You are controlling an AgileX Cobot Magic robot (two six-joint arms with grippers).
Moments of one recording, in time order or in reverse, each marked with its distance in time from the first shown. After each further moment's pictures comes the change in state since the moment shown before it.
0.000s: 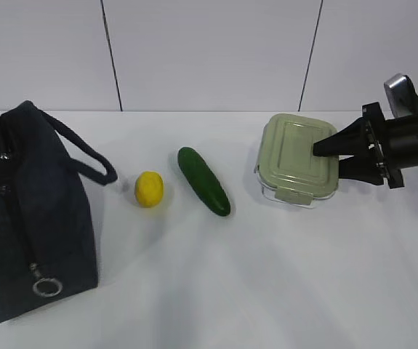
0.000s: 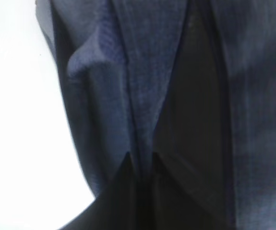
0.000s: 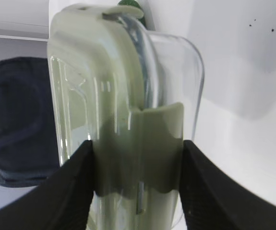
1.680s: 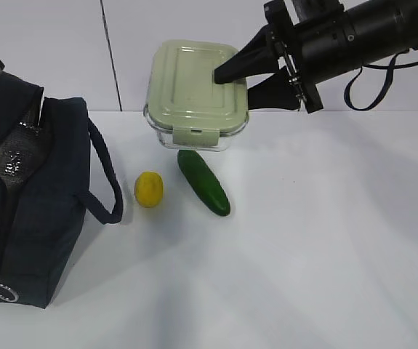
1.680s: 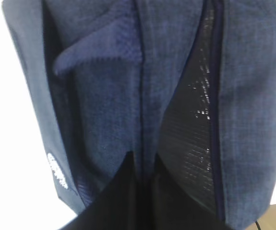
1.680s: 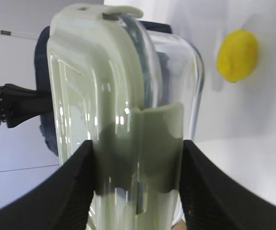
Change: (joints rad) left arm -0.203 0.000 -0.199 0.171 0.183 0.017; right arm 0.356 -0.119 -0.336 -0.128 0.046 0.450
